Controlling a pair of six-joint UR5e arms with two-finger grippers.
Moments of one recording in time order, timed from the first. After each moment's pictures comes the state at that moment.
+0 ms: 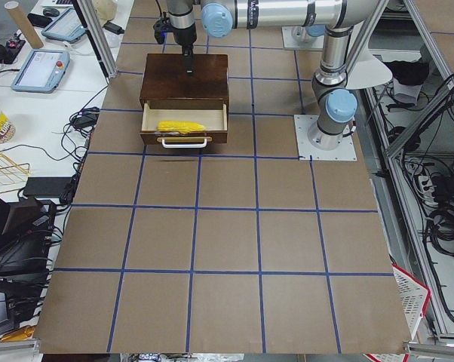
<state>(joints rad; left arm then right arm) -1.48 -1.76 -1.39 -1.62 1.56 0.03 1.60 -1.46 1.49 -1.51 -1.62 -0.05</state>
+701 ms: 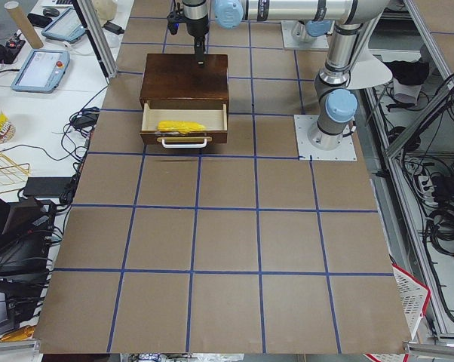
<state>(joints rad) -1.54 -1.70 -1.45 -1.62 1.58 0.02 1.60 -1.46 1.49 -1.51 -1.62 -0.05</state>
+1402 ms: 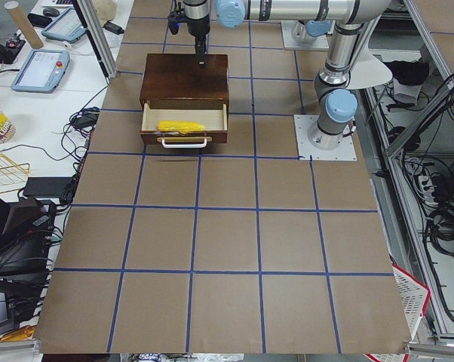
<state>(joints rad) -1.53 -1.69 -1.45 -1.63 1.58 0.03 1.60 -1.46 1.49 -1.51 -1.62 -0.05</state>
